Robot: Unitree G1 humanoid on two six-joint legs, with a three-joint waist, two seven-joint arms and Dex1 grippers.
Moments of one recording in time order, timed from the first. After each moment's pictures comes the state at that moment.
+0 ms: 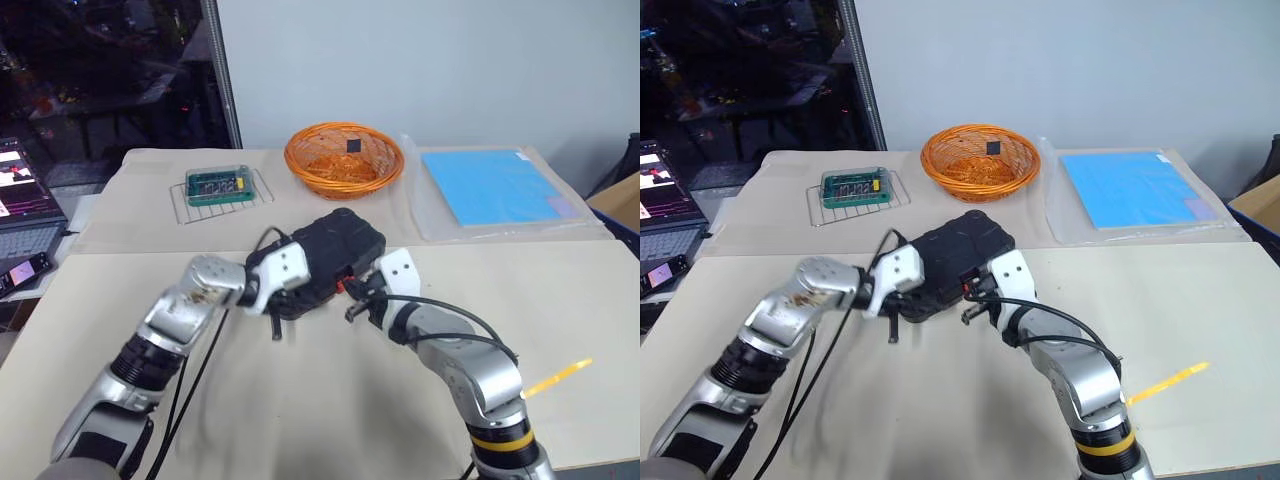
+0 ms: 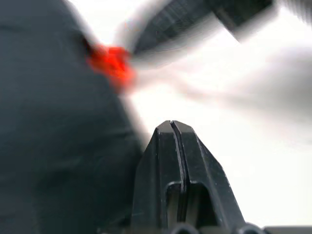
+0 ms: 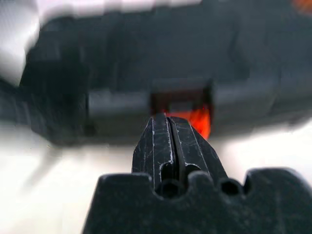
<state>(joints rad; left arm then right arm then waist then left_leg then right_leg) -0.58 0.59 -0.40 -0.10 -0.18 0.65 -1.10 -0.34 -0.22 0.18 -0.51 0.25 0.92 0.25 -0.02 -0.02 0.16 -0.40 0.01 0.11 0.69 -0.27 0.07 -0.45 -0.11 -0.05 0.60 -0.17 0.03</state>
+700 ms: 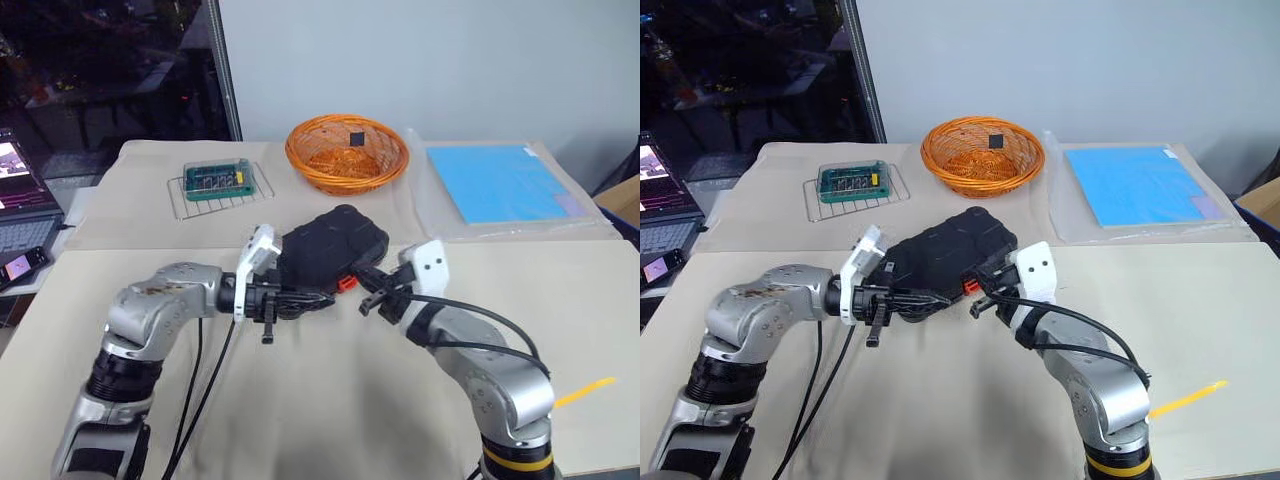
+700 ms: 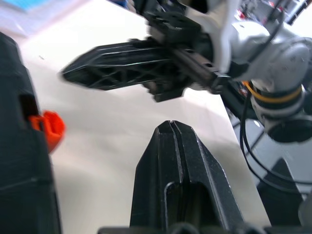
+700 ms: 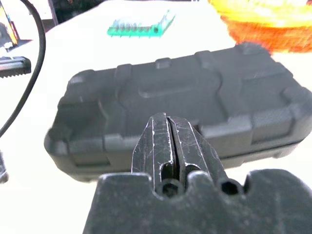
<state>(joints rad) -0.55 0.55 -0.06 -0.24 -0.65 0.94 -1.05 -0.24 -0.22 0.04 -0.70 0.37 0.94 0.27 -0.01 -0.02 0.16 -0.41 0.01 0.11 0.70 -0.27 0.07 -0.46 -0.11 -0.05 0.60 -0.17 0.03</state>
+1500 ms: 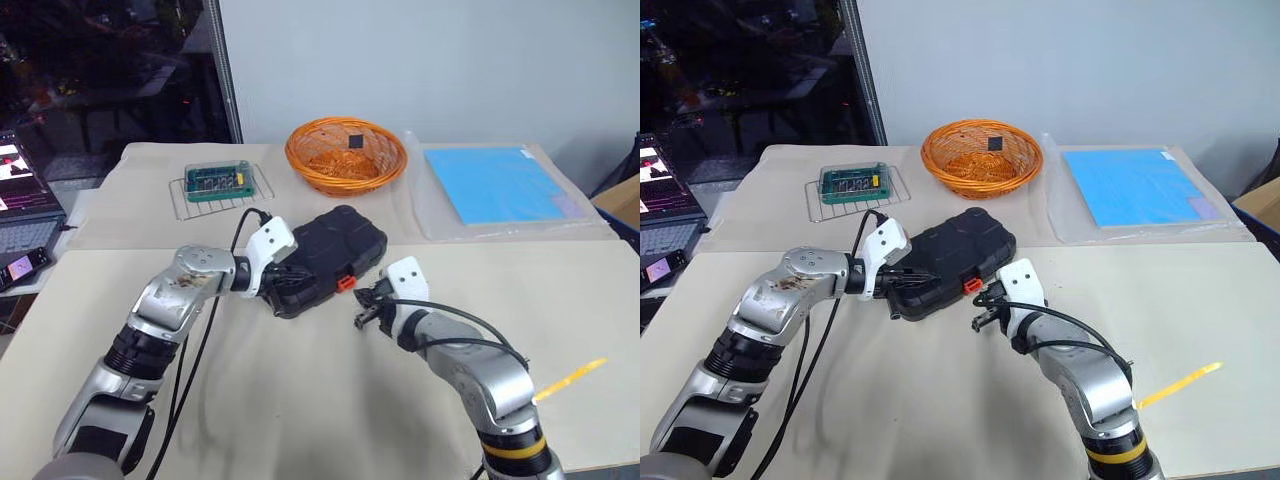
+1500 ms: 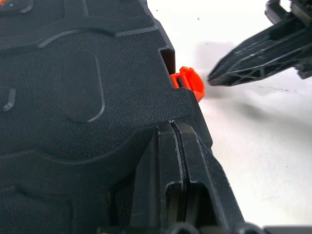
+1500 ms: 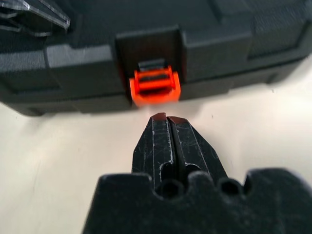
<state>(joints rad) -0.66 0.60 -0.27 -0.08 -0.30 0.70 -0.94 -0.30 -0.28 0.18 -0.50 0.27 0.98 0.22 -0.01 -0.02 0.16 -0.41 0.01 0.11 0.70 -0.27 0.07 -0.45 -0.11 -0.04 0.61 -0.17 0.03</state>
